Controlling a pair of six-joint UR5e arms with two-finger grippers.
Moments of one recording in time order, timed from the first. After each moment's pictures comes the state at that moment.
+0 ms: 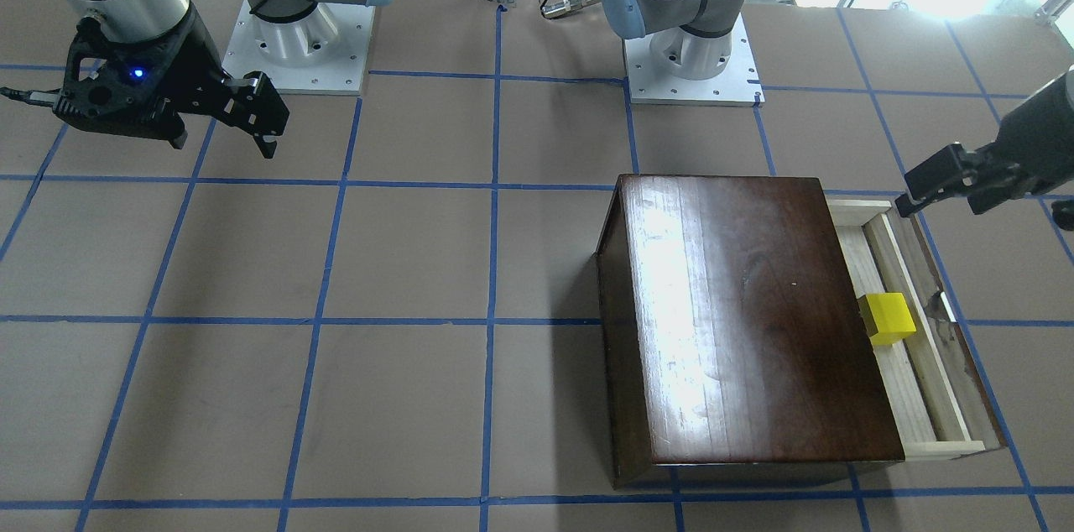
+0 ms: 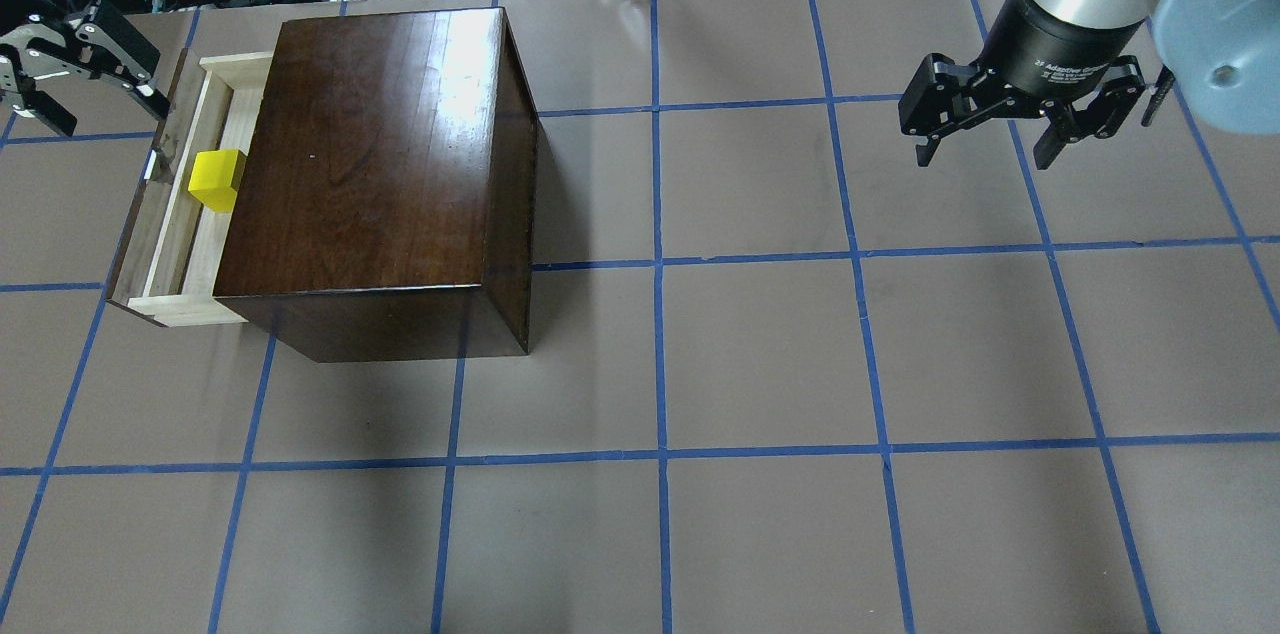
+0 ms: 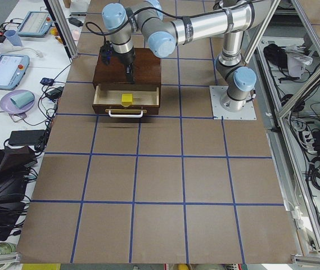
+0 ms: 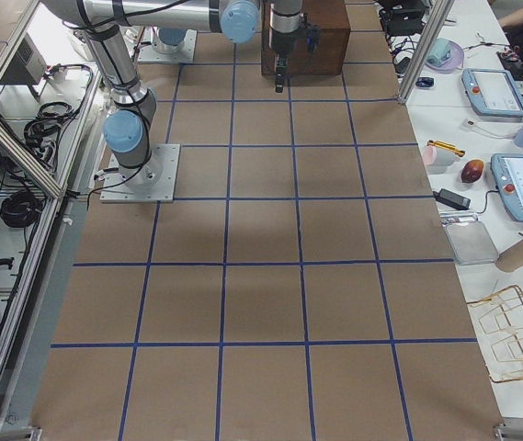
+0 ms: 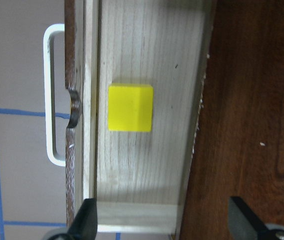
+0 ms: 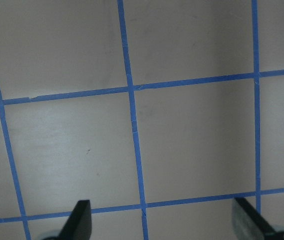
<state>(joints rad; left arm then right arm) -1.17 -1.72 -1.36 -1.72 1.54 0.30 1.52 -1.59 1.63 -1.60 -1.59 0.04</state>
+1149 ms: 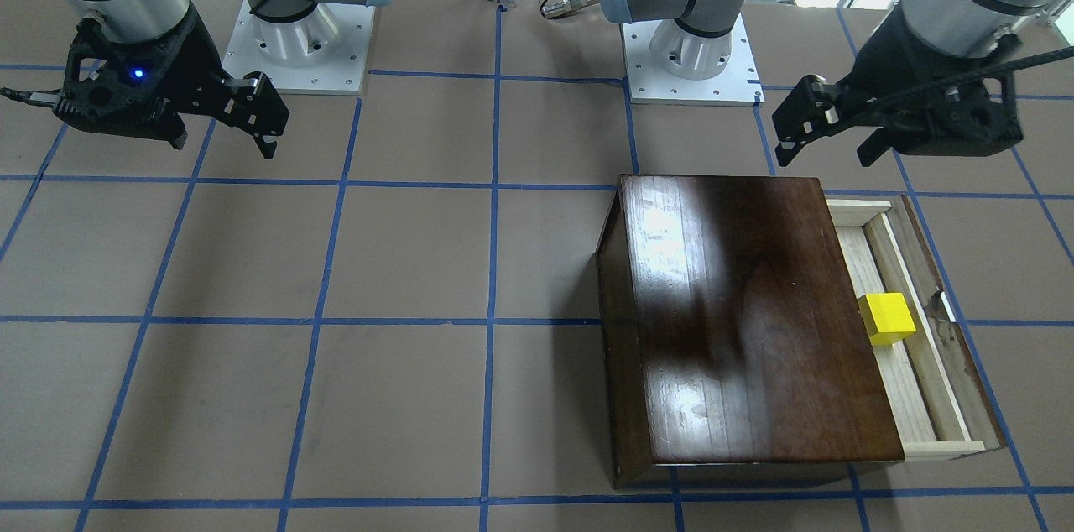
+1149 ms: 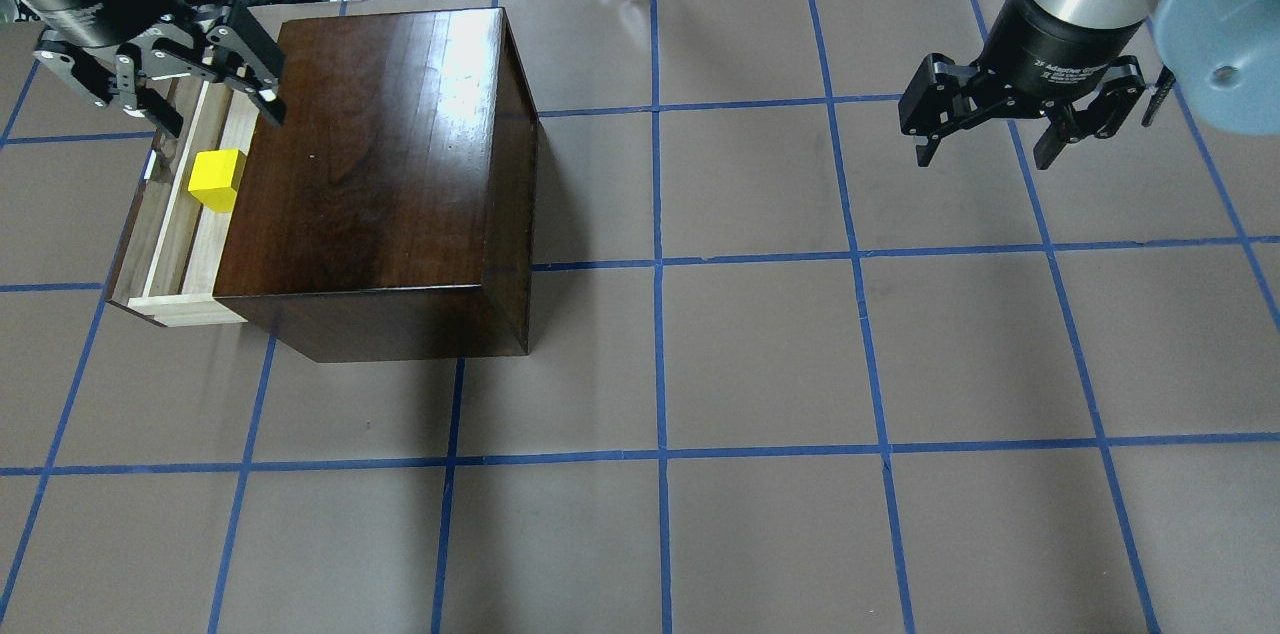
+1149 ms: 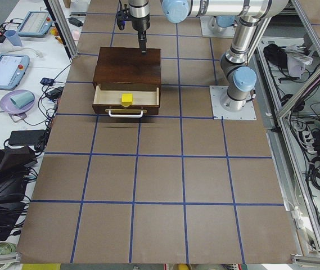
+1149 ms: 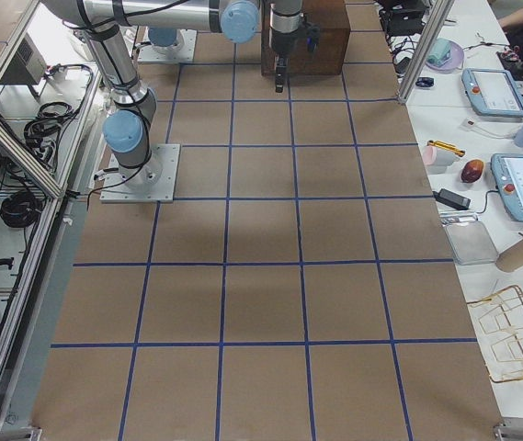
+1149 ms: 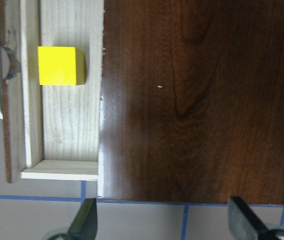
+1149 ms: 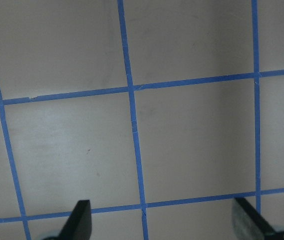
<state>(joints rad) -1.42 -1.64 -1.43 -1.70 1.54 0.12 1.52 -1.59 1.63 -1.60 -1.59 0.04</state>
